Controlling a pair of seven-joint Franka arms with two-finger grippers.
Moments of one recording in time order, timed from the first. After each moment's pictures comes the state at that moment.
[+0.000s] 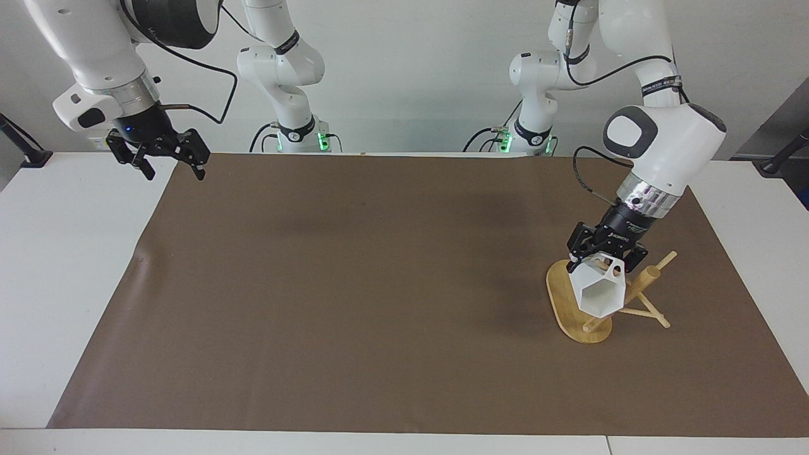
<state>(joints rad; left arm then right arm) -0.09 0.12 -0.02 -1.93 -0.49 2.40 -2.73 -0.03 -0.01 -0.08 -1.59 -0.02 1.60 -0.12</state>
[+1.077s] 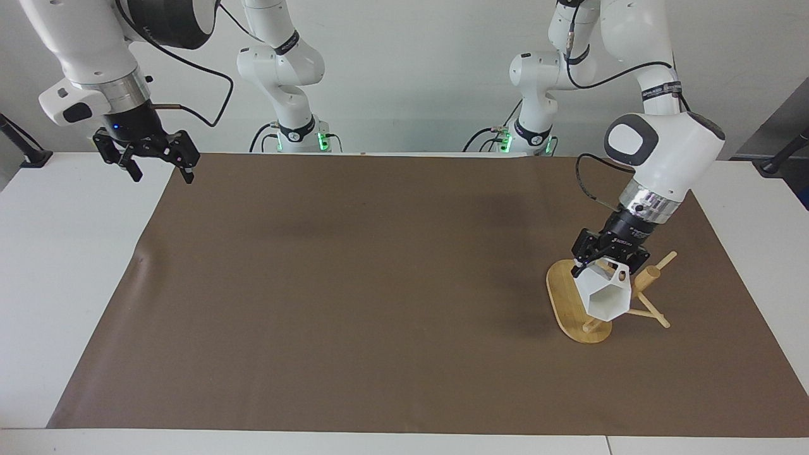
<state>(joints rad) -0.07 0.13 -0.02 -1.97 -0.49 2.44 -2.76 -0.03 0.00 -0.10 -1.58 -0.05 1.67 -0.11</state>
